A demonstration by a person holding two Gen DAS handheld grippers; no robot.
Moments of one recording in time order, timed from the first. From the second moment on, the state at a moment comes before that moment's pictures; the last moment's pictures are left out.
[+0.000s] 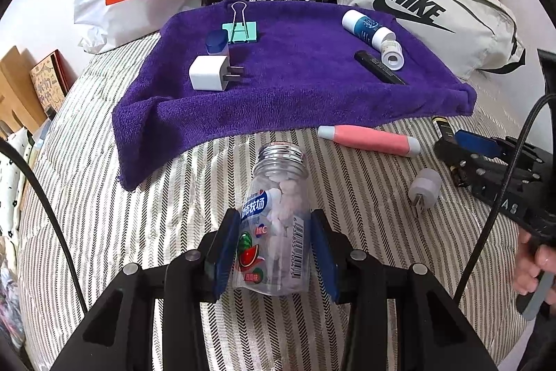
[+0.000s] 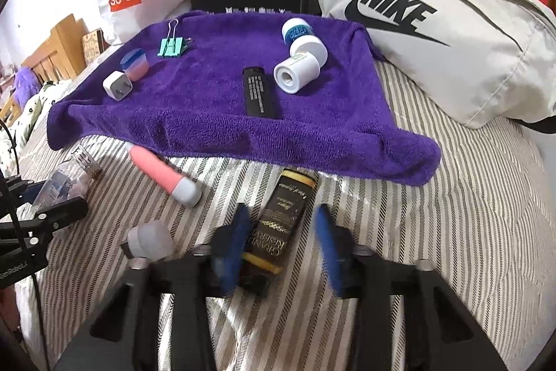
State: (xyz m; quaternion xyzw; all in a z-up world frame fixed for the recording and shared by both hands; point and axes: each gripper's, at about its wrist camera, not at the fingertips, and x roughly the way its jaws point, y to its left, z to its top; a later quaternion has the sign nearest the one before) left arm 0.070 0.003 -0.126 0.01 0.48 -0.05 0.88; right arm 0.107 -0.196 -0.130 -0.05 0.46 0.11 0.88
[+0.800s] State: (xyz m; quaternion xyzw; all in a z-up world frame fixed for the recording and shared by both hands) left arm 0.077 0.006 -0.128 0.02 0.48 -0.04 0.88; right arm 0.108 -0.201 -0.129 -0.05 0.49 0.13 0.86
